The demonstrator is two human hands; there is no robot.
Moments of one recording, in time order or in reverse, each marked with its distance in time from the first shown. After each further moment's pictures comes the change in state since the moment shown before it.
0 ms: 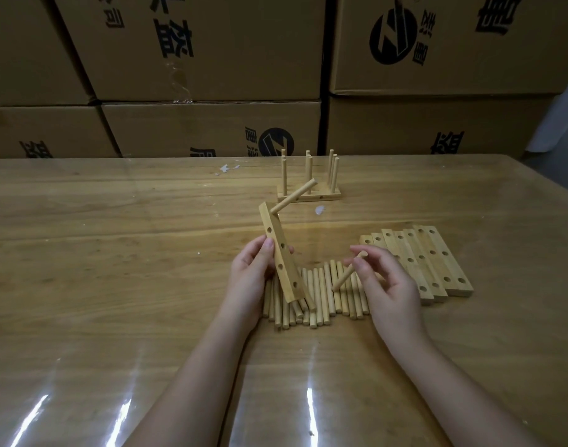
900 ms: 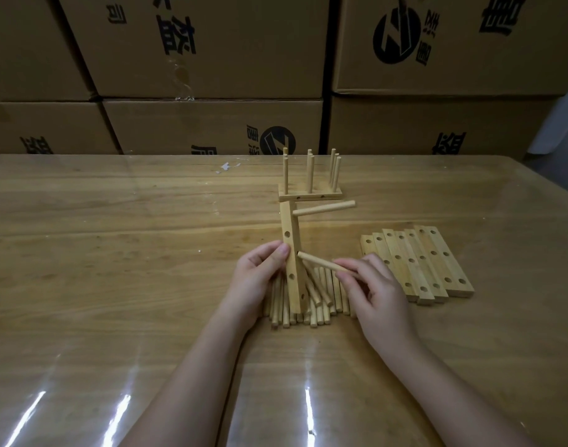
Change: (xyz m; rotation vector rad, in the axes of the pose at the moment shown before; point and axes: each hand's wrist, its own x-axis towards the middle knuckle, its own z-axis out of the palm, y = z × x) left_hand -0.003 0.002 -0.002 -0.013 -0.158 -0.043; right_hand -0.003 -0.001 0.009 -0.312 -0.081 -0.214
